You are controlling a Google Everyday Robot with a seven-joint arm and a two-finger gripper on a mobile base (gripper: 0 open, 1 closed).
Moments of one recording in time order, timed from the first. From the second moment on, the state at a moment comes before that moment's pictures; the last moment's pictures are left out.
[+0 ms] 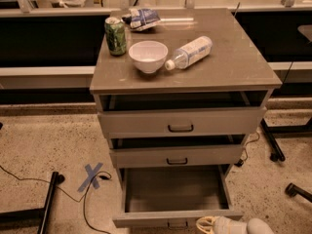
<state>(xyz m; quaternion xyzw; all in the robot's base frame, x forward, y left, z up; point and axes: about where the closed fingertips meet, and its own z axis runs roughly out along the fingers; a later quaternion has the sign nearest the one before) 0.420 -0.219 0.164 -0.55 0.69 0.21 0.43</state>
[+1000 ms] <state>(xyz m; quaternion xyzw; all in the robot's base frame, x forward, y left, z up) 0.489 -0.217 0.180 -0.54 0.68 0.19 0.45</state>
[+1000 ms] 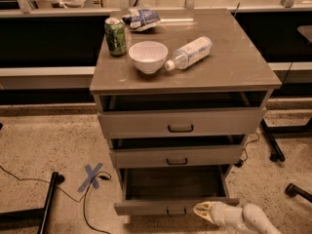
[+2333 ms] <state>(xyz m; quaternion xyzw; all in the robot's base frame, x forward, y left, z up) 0.607 -0.211 0.196 -0.53 0.69 0.18 0.46</state>
